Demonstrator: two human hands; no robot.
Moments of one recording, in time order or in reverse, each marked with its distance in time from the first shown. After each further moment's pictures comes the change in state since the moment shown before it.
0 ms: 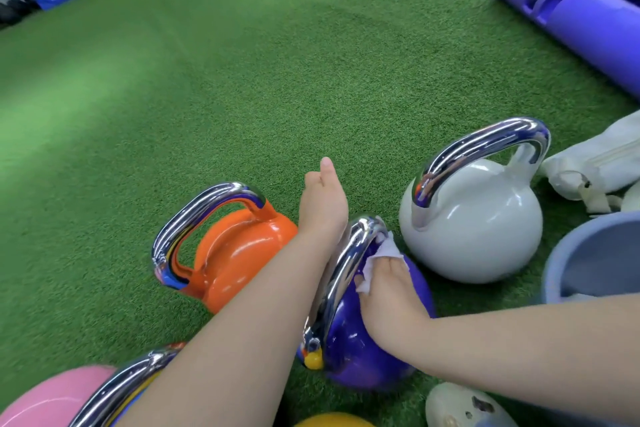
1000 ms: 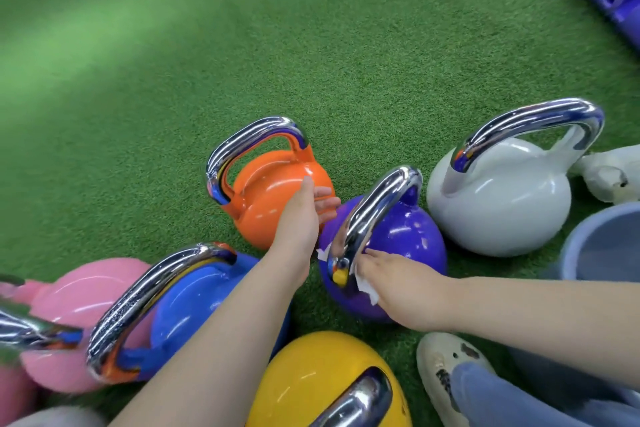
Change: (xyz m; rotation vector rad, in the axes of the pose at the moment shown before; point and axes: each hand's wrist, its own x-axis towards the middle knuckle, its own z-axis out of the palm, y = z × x) left_hand -0.075 -0.069 -0.067 -0.507 -0.020 -0.248; right_hand -0.040 -0.010 -0.010 -0.491 -0.453 -0.716
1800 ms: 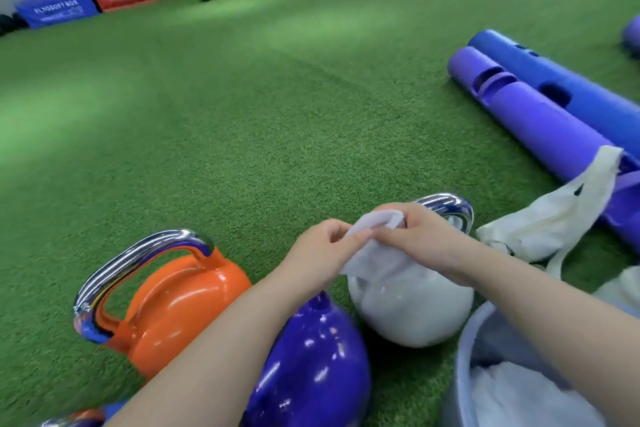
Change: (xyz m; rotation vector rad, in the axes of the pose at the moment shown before) left_hand 0.017 0.068 0.135 0.562 -0.459 0.355; right_hand -0.046 0.124 -0.139 0.867 0.551 0.307
